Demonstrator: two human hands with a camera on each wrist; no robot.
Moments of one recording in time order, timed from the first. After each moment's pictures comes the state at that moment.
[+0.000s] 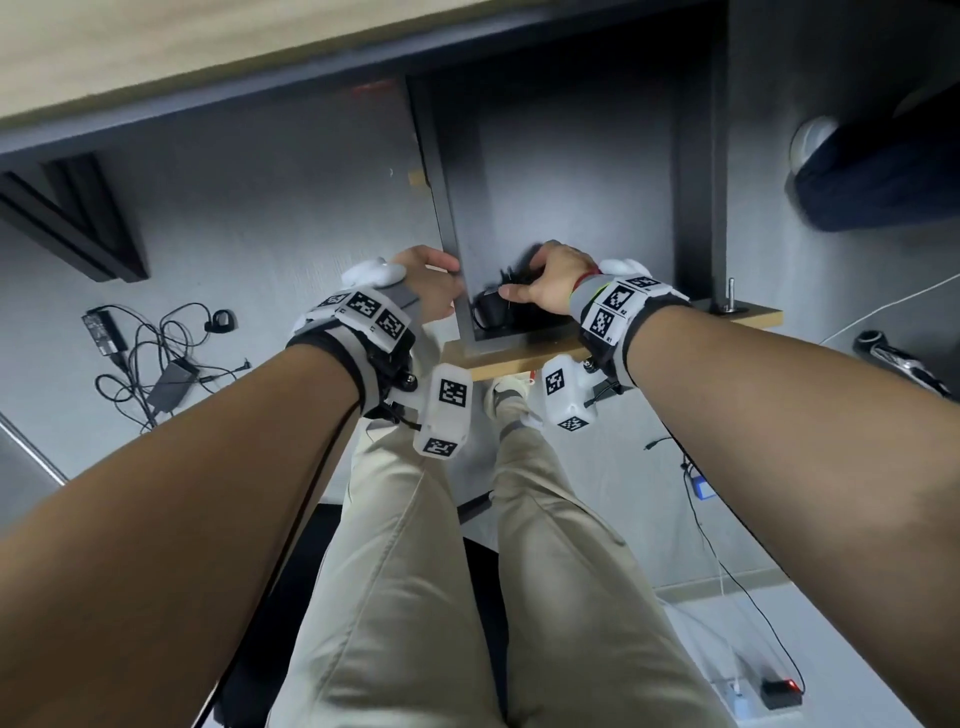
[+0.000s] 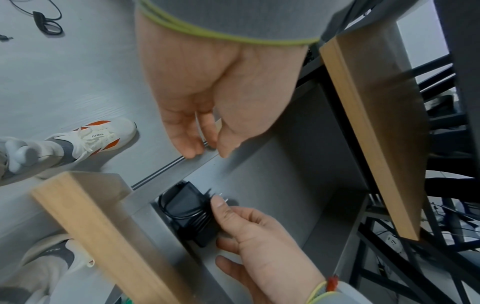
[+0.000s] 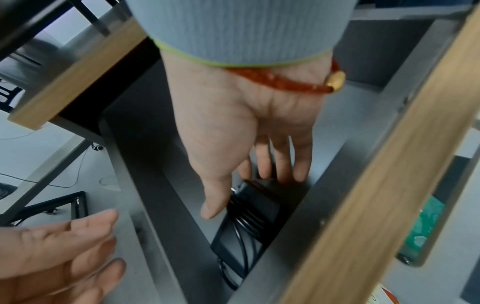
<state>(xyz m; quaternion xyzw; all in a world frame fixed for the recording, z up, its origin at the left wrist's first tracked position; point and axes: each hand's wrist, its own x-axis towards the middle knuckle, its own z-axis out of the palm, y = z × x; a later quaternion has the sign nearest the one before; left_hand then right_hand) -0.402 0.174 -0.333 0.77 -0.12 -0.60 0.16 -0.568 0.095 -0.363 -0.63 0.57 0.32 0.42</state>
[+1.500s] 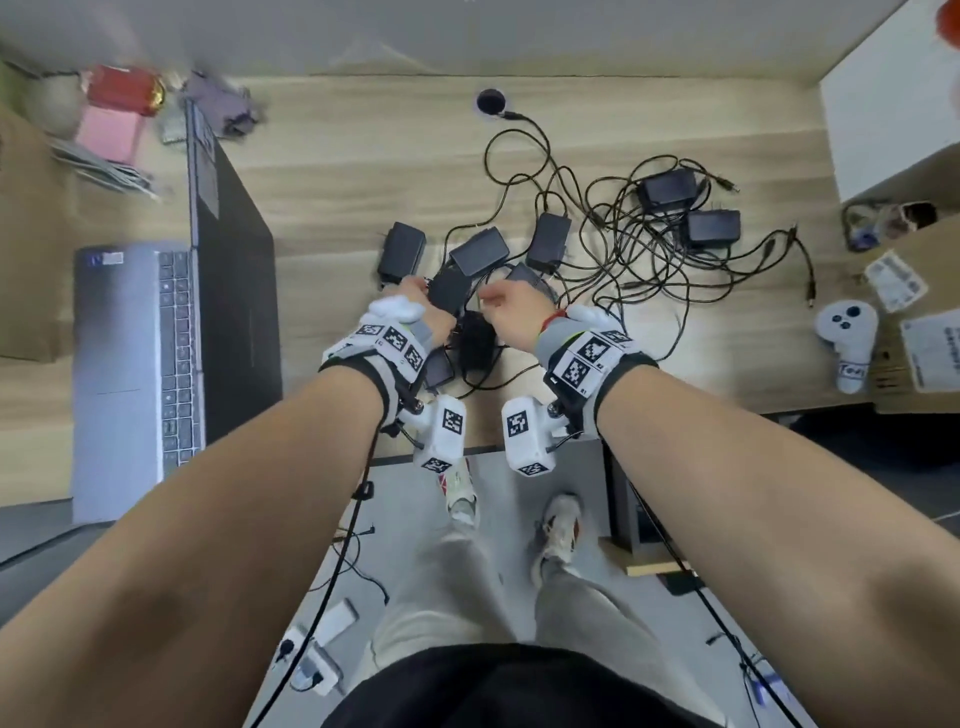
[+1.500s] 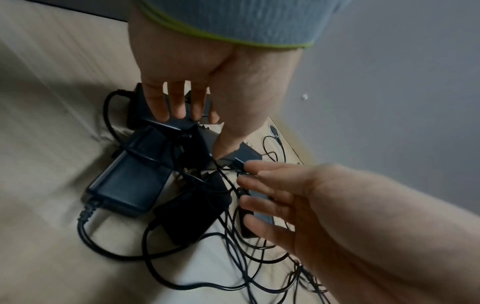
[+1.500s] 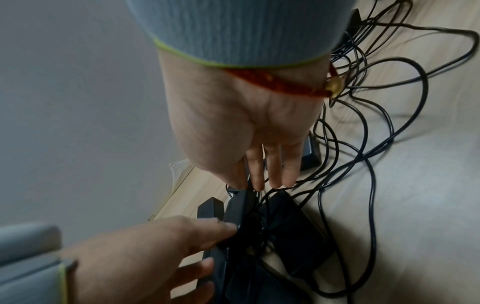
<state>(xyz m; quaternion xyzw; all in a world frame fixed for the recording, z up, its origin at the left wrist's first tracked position) 0.019 0.088 -0.079 0.87 -0.26 -0.40 0.12 -0.108 0.020 -0.076 -0.70 0.52 0.12 0.47</state>
